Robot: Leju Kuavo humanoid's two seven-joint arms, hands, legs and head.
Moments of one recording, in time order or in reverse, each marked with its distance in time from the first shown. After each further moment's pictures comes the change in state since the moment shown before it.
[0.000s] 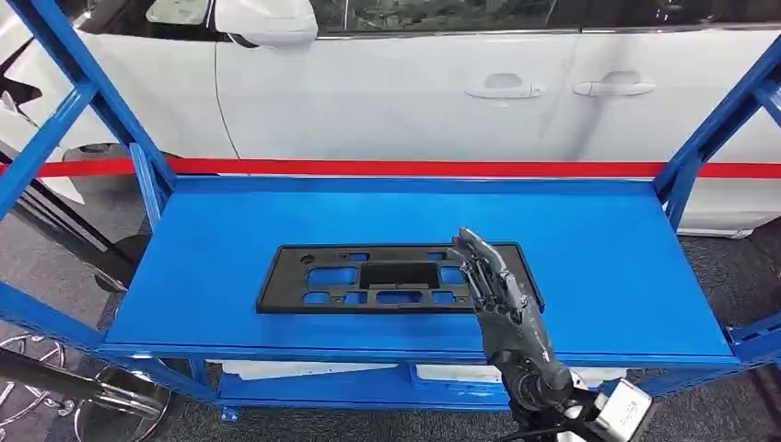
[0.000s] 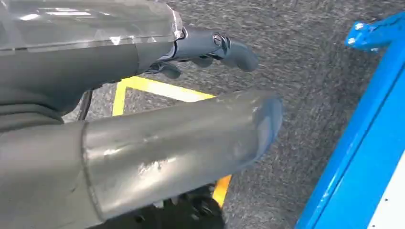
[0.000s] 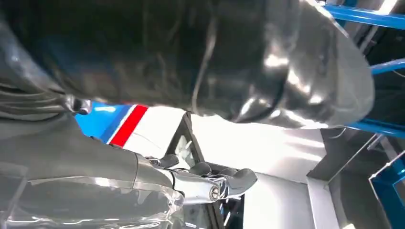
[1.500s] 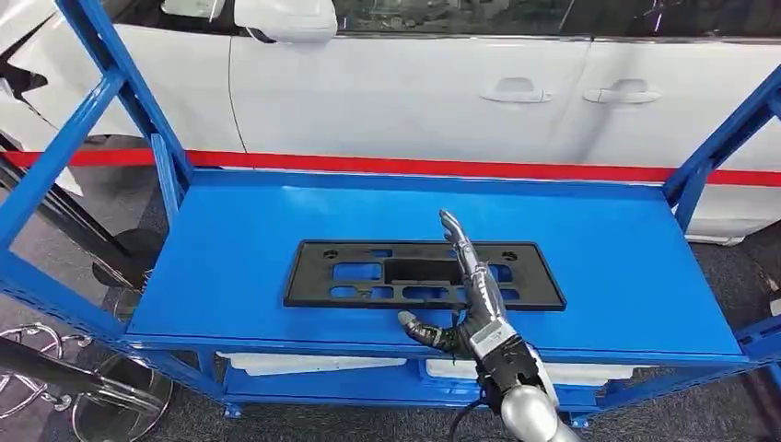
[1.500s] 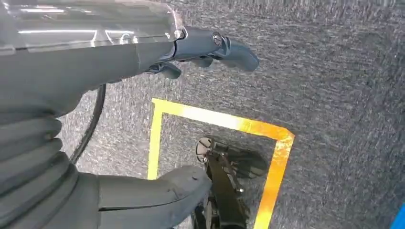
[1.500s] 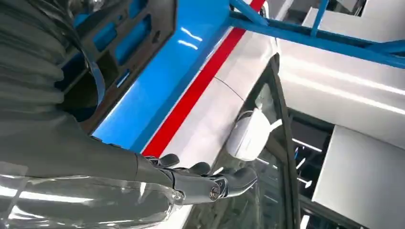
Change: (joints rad) left arm 0.004 0.008 -0.019 0.000 -0.084 0.061 0.139; right arm -0.130 0.036 0.101 0.261 0.308 -0.415 0.179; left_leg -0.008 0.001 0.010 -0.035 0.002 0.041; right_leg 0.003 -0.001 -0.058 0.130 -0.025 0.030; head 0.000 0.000
